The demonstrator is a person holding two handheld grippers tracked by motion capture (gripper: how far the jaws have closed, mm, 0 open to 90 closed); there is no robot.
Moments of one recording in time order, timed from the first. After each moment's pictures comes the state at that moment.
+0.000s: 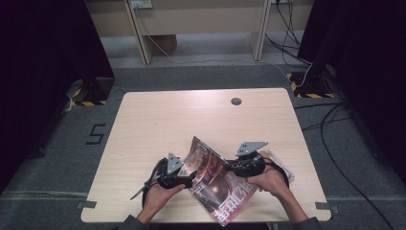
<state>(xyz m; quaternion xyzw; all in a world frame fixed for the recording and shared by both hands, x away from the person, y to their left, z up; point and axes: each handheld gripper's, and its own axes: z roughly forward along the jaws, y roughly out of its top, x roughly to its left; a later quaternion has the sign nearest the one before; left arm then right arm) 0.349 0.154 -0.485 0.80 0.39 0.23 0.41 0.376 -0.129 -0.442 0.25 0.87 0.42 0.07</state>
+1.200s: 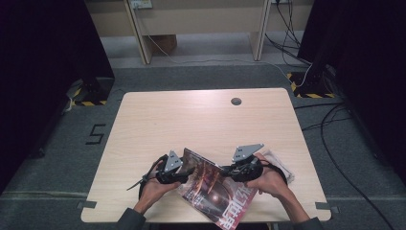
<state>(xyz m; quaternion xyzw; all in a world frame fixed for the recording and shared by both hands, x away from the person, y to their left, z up) 0.363 0.168 -0.494 0.83 0.31 0.21 0.41 0.368 -0.122 -0.440 0.19 0.89 0.42 0.04</state>
